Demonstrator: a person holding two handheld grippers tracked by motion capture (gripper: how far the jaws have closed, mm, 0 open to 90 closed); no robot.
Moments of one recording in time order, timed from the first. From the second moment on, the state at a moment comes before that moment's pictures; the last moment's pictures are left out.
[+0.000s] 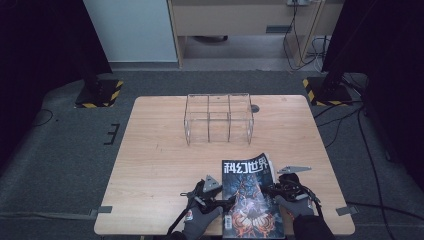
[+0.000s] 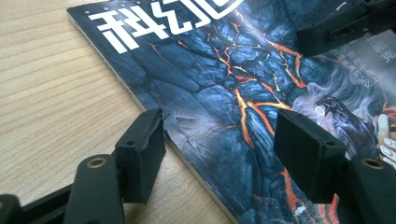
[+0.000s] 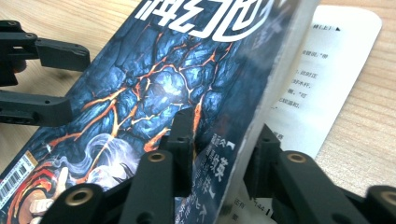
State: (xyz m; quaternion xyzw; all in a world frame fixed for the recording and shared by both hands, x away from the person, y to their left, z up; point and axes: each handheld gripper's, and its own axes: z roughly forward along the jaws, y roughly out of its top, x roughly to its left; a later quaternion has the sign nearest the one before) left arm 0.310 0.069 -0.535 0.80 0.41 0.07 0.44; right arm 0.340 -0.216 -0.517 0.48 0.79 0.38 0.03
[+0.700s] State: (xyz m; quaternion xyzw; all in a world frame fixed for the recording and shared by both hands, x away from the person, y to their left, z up) left arm 0.312 0.072 -0.535 0.80 0.41 0.06 0.44; right arm 0.334 -0.214 -0.501 0.48 0.78 0.41 0.03
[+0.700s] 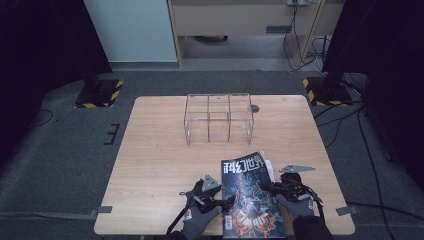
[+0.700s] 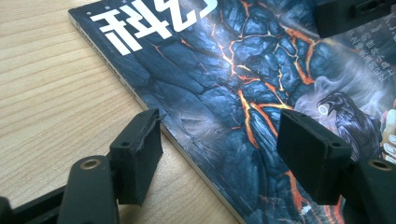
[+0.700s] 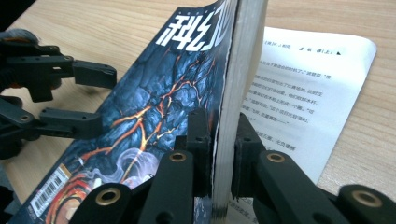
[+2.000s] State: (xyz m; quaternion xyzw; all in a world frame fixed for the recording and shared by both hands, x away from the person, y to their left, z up) left arm 0.318 0.087 -0.520 0.77 0.42 0.06 0.48; right arm 0.321 -0.204 -0.463 0.42 0.75 0.50 0.07
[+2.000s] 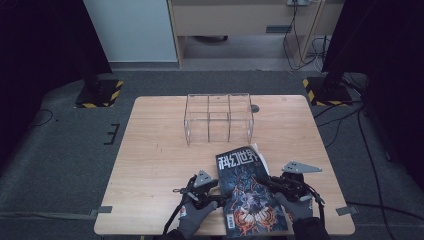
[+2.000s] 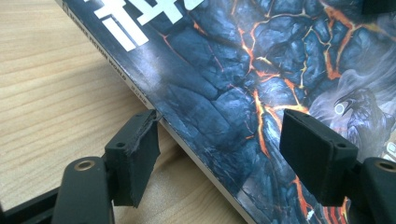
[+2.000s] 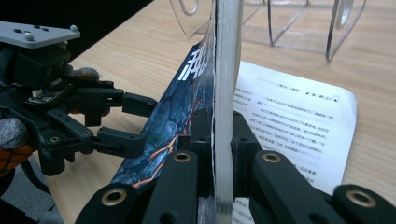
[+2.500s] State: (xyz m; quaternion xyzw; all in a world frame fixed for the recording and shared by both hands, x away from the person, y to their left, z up) left arm 0.323 0.087 -0.516 0.76 0.41 0.06 0.49; right arm 0.315 -0.201 -0.449 0.40 0.75 0.53 0.09
